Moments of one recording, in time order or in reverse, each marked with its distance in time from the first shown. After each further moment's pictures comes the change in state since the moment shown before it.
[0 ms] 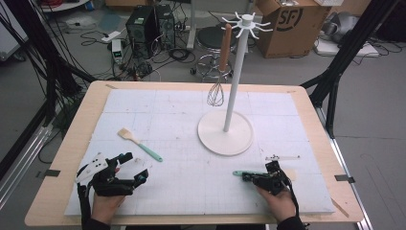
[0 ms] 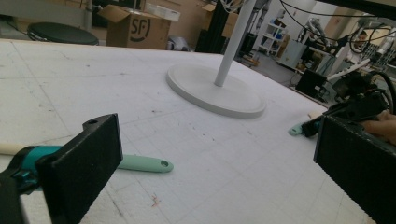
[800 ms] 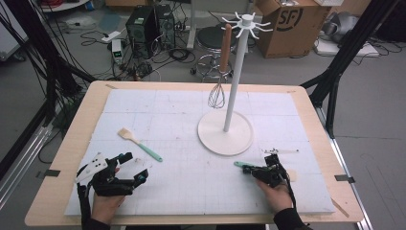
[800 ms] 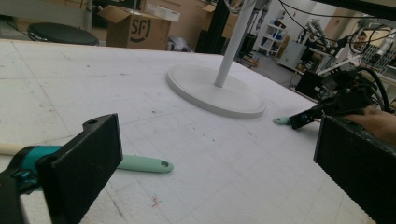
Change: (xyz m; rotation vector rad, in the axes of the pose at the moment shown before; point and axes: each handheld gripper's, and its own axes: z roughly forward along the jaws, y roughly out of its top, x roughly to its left) left arm 0.000 0.000 0.000 0.001 0.003 0.001; right arm -0.009 0.016 0.008 -0.030 -0.050 -0.001
